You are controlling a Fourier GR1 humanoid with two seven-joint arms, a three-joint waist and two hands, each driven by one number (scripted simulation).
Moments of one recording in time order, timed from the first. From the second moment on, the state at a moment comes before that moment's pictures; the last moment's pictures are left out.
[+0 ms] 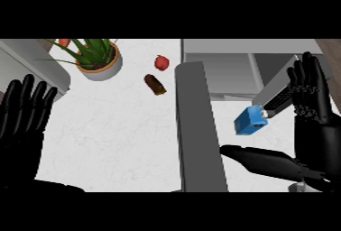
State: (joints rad) left arm 0.02 0.07 0.05 -2.09 0.16 -0.07 0.07; right arm -0.14 -0.05 0.12 -2.08 0.32 -0.18 0.20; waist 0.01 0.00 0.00
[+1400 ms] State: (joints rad) left arm 0.51 0.07 0.30 -2.34 0.47 -0.38 0.05; right arm -0.03 -0.02 0.05 -1.71 0.39 -0.43 0.03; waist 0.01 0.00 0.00
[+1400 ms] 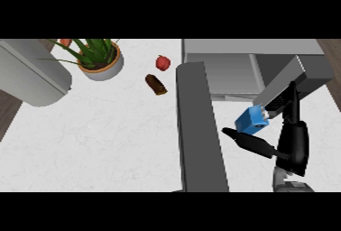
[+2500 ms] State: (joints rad) left arm 0.65 0.04 0.42 -2.33 0.57 -0.54 0.00; right arm -0.11 -0.07 -0.18 -0.98 0.21 -0.42 -0.56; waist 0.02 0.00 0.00
